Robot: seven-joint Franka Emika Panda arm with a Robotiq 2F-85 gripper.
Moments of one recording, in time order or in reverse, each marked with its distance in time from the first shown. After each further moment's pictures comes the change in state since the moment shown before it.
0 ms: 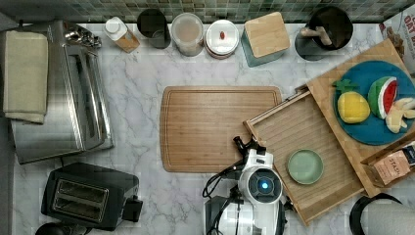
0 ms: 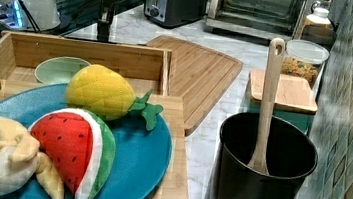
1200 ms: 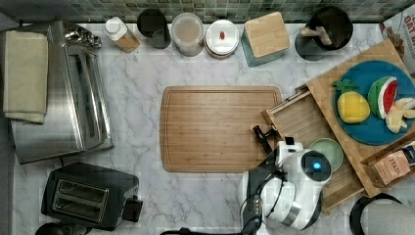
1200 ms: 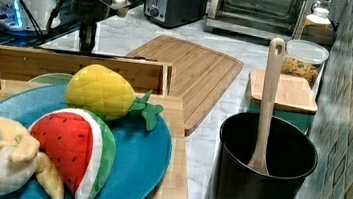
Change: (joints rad) arm -0.019 0.184 -0.175 0.229 0.129 -0.192 -0.481
